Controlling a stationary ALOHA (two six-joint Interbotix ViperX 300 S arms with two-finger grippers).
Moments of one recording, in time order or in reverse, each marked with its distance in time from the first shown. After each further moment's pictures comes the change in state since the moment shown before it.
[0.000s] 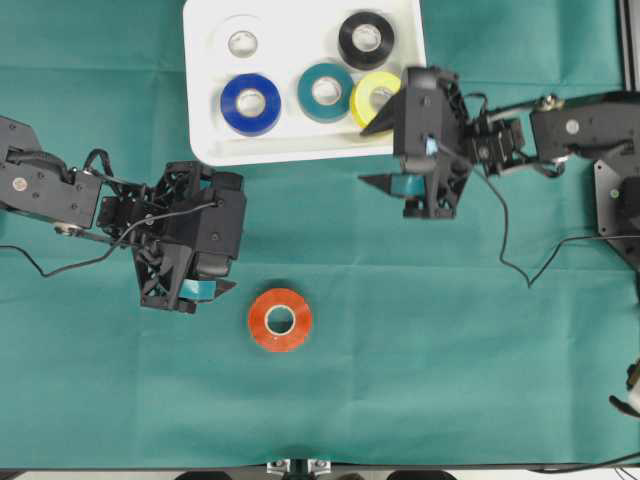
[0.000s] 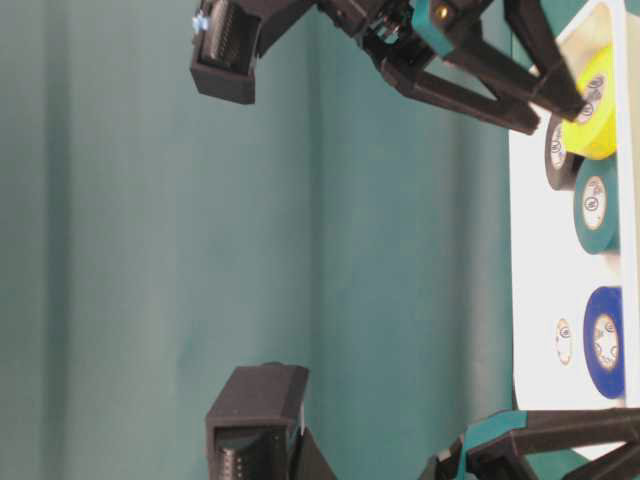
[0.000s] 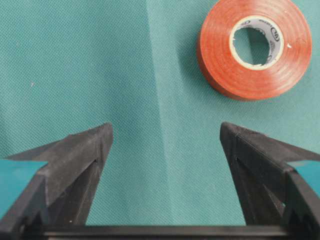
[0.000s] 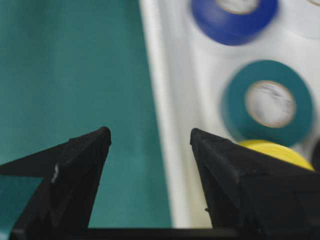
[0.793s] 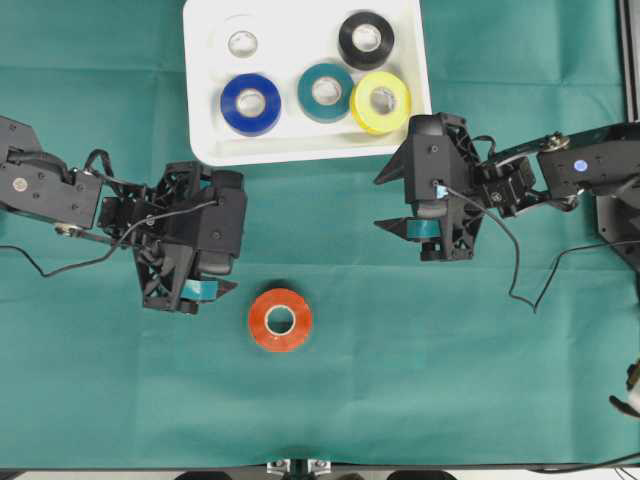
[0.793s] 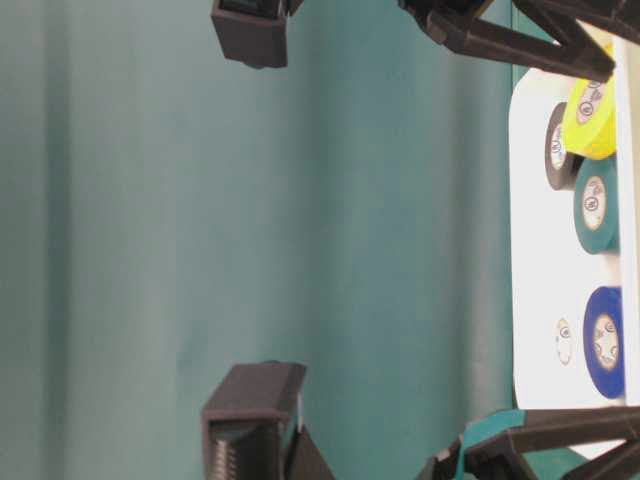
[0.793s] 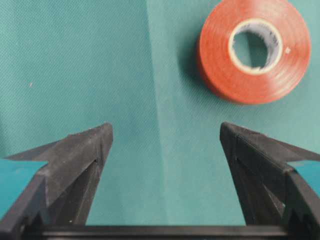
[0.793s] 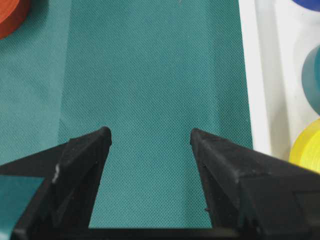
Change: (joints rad) left arm -0.006 0.000 -0.011 0.000 0.002 -0.043; right arm 0.106 0.000 0.054 0.003 0.005 0.101
